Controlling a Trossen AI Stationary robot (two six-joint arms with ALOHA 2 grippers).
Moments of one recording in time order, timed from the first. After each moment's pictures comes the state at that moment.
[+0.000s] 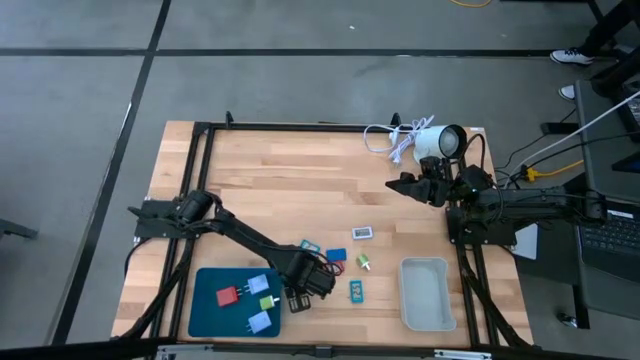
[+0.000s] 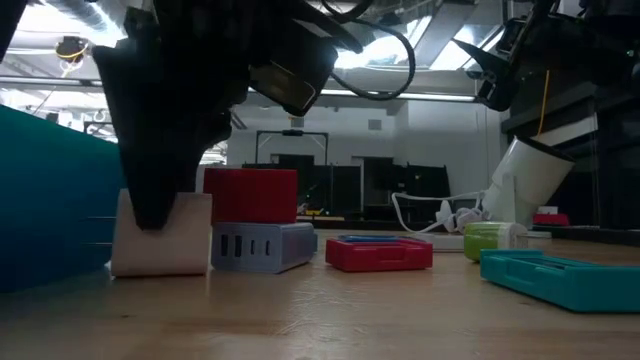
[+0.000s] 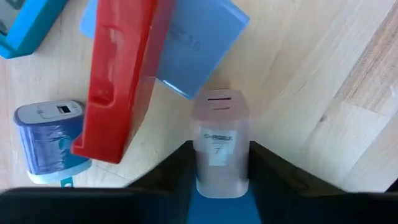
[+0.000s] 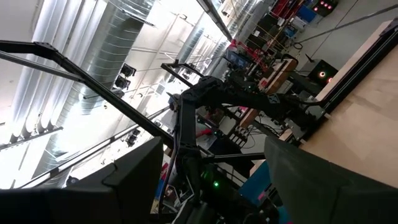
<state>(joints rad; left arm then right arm) -0.41 2.14 1.67 -1.07 0.09 -0.76 -0.20 0.73 0.15 0.87 -0.28 1.09</state>
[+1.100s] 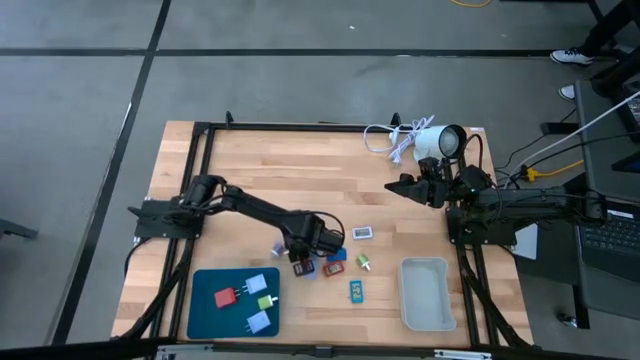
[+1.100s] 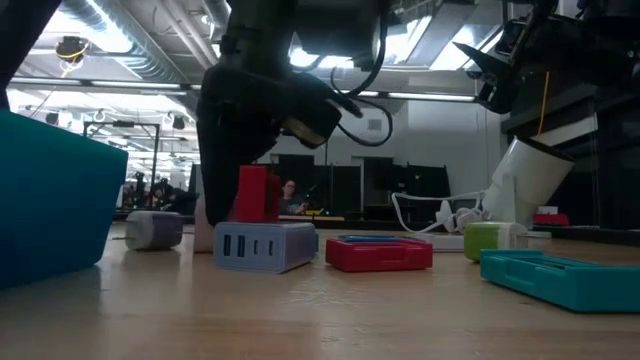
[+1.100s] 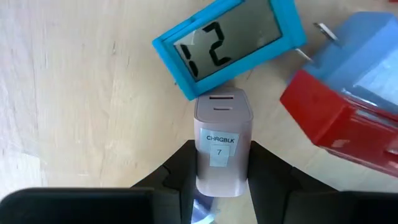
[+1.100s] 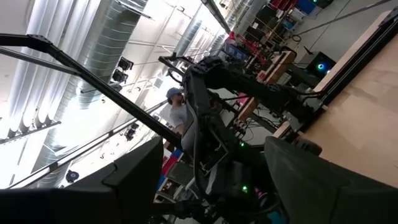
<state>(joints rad) -0.19 2.13 1.63 -1.18 0.03 -0.57 -0.20 0.73 0.15 0.85 -0.30 1.08</state>
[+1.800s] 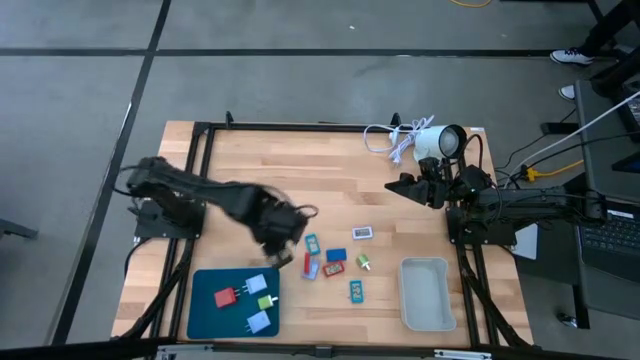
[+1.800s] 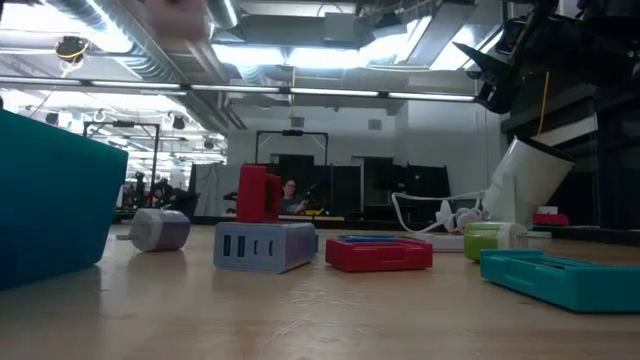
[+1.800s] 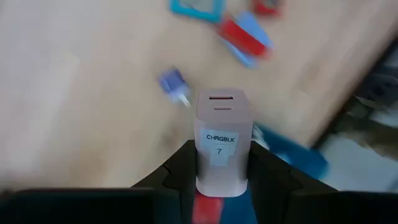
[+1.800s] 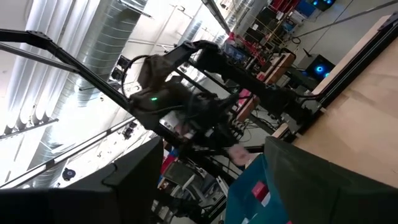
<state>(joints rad) -0.31 1.66 1.67 -1.38 0.06 -0.88 -0.20 0.73 0.15 0.85 -0.30 1.06</state>
